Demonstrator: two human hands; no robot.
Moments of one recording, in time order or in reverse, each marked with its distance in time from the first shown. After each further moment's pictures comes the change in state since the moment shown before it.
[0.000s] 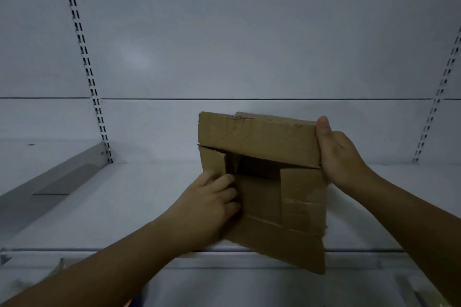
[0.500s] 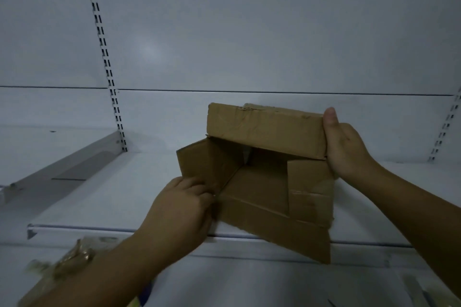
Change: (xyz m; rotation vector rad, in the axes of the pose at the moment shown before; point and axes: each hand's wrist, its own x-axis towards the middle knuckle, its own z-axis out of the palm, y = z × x) left_hand -0.049 0.012 -0.010 -0.227 0.001 -0.429; right_hand 0.004 -0.004 0.012 0.037 0.027 -0.064
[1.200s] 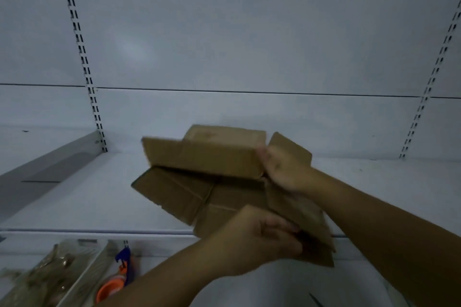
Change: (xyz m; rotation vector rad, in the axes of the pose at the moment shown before) left_hand 0.038 0.113 -0.006 -1.286 -0.399 -0.197; right_hand -0.018 0.009 0.028 -0.156 -0.525 -0.093
